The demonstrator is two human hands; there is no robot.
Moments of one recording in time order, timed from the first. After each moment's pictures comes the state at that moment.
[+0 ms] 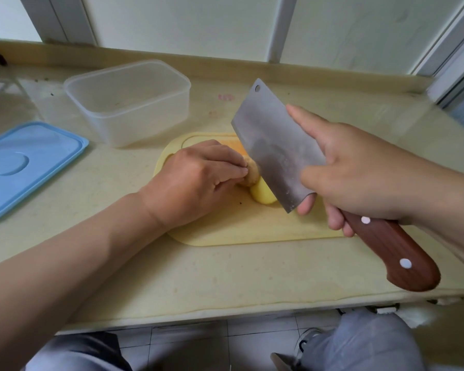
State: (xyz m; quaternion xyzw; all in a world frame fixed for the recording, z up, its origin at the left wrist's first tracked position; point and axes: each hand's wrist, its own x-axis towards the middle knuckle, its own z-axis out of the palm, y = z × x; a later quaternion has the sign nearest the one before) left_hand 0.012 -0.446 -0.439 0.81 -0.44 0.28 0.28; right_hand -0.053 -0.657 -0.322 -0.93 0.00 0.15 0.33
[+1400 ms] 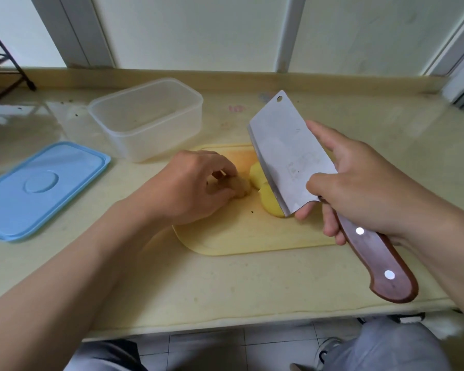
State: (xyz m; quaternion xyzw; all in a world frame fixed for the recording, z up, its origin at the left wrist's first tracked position) left_hand 0.012 -0.420 -0.410 0.91 -0.30 0.06 0.28; right_hand -0.052 -0.656 -0.343 -0.88 0.01 0.11 0.45
